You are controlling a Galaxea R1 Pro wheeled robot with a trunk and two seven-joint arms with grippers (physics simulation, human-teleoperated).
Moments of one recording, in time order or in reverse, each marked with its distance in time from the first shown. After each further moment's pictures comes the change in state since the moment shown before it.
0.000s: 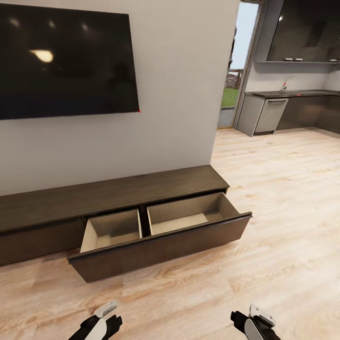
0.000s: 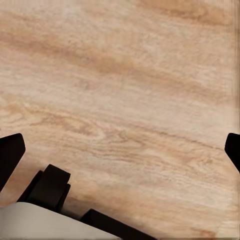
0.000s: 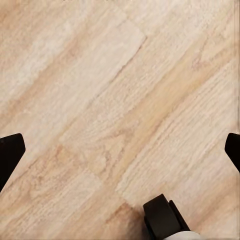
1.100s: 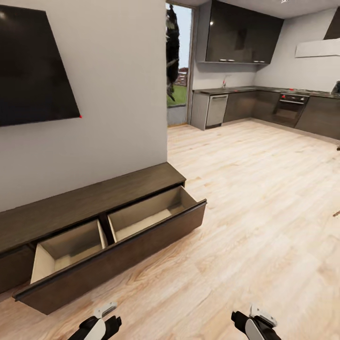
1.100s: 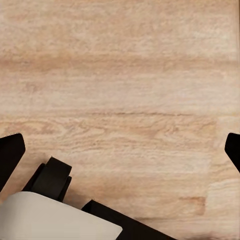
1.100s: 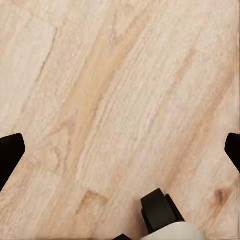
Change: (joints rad) left arm 0.000 0.005 0.004 0.008 0.008 0.001 -0.013; right arm 0.000 -0.004 -0.001 0.002 -0.007 0.001 0.000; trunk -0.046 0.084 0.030
